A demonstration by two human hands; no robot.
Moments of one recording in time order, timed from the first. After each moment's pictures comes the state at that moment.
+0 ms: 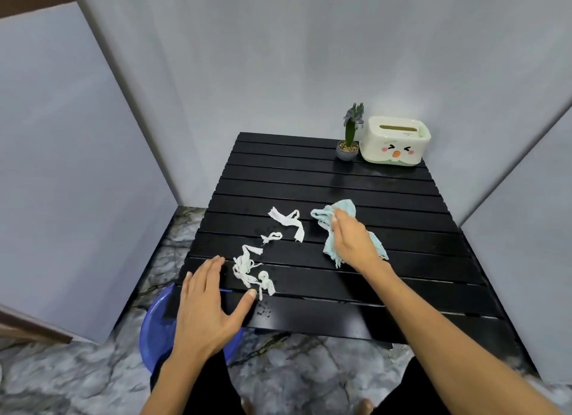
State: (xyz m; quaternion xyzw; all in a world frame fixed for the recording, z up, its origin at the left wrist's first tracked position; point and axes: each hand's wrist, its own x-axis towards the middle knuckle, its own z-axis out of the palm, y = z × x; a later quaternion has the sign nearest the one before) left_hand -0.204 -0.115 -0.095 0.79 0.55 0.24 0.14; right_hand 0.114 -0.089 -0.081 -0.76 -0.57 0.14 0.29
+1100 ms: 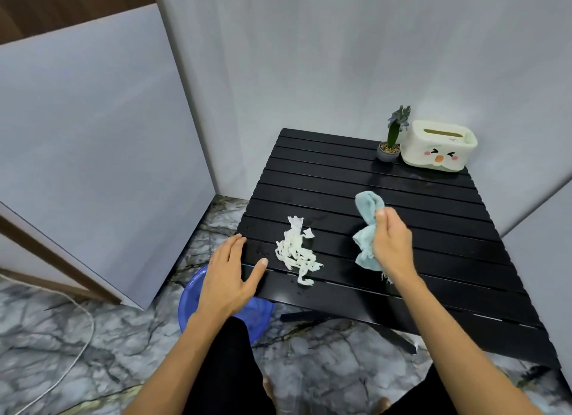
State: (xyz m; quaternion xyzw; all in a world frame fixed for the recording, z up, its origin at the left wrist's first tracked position) left_hand -0.247 -0.096 -0.098 0.76 0.57 0.26 0.16; right_hand 0.067 -0.121 -0.050 -0.73 -0.44 0.17 0.49
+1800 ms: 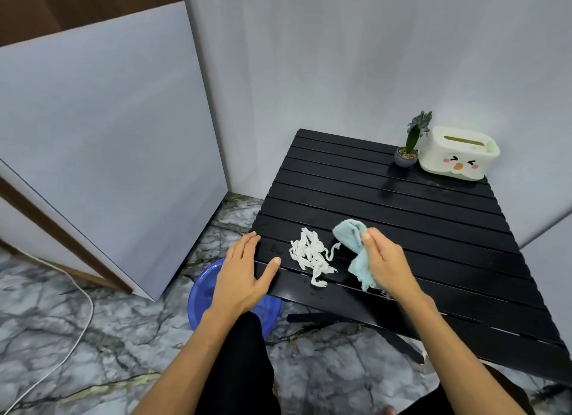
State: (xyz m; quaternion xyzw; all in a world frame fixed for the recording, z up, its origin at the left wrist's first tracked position) left_hand -0.249 -0.097 -0.101 0.75 0.56 0.29 0.18; right_hand 0.042 -0.136 -0.056 -0.69 -0.57 0.24 0.36
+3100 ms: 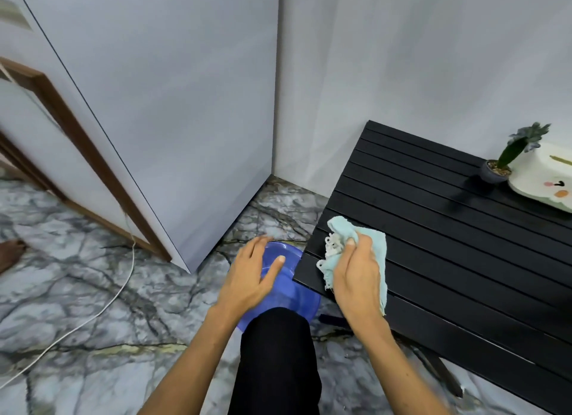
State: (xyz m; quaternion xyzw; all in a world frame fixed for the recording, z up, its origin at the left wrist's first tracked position) left_hand -0.352 -0.077 -0.160 0.70 0.59 0.30 0.27; right_hand -0.155 -0.102 -0.077 -0.74 -0.53 0.17 0.37
